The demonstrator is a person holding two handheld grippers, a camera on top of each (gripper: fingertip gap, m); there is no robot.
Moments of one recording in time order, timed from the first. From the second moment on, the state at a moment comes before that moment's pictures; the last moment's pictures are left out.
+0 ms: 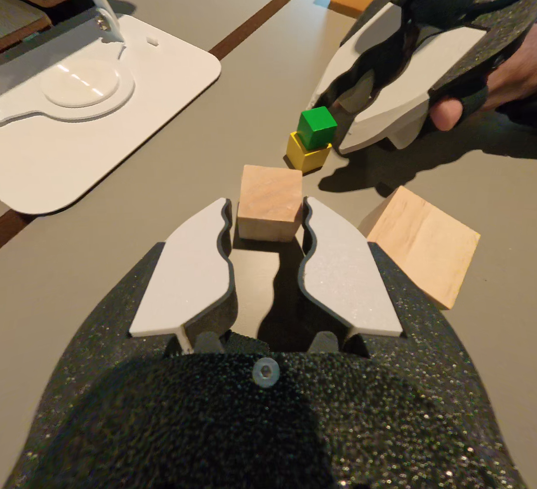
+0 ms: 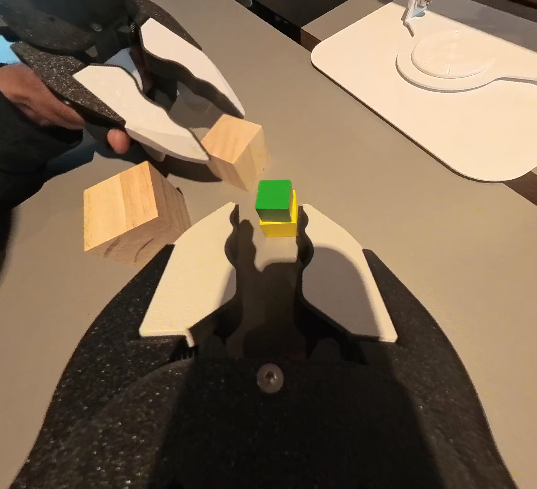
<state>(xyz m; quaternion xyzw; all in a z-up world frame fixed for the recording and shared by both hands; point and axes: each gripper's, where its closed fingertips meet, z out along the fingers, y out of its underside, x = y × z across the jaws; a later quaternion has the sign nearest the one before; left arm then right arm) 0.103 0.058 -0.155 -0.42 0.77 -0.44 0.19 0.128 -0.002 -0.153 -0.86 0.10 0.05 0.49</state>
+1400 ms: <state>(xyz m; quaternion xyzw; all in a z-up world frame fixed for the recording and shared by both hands) 0.029 0.008 -0.114 -0.14 0.84 -0.52 0.09 0.119 -0.004 -0.134 -0.82 0.08 0.16 0.54</state>
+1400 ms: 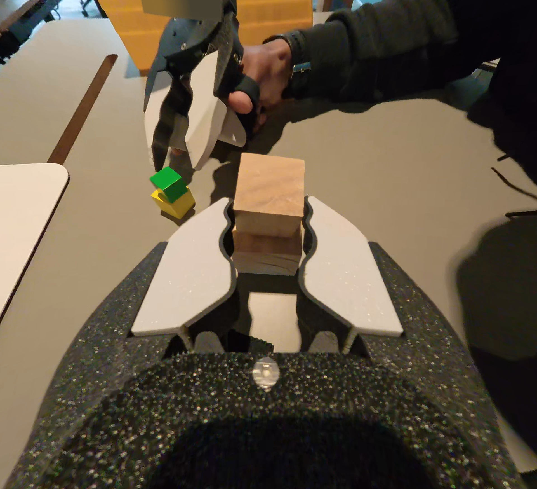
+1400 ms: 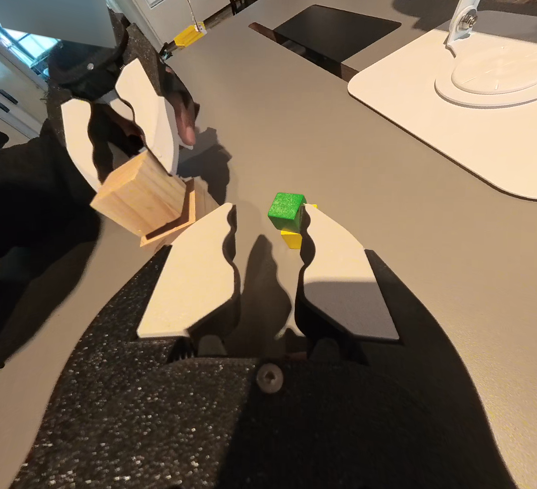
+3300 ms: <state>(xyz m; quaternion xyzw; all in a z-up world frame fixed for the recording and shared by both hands) 0.027 0.010 -0.116 -0.21 0.85 -0.48 0.04 0.123 -0.002 -0.135 -0.82 0.09 0.16 0.54</state>
